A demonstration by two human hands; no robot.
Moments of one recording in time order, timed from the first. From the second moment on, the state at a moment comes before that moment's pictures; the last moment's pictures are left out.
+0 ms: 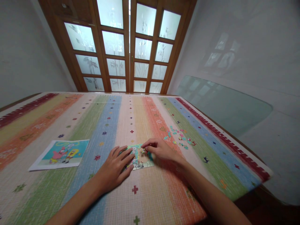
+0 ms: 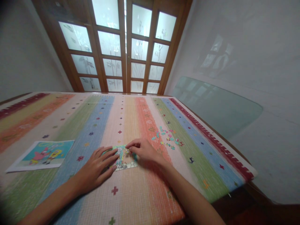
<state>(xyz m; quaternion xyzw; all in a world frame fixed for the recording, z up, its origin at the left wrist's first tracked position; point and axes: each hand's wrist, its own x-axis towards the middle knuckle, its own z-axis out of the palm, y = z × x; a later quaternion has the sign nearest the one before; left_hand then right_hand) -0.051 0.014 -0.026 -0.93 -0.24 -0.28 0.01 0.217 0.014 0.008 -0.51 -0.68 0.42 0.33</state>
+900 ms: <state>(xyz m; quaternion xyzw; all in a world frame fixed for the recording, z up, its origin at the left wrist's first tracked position) -0.049 0.010 -0.022 -0.93 -0.23 -0.29 0.02 0.200 -0.007 0.010 -0.51 -0.76 0.29 0.28</state>
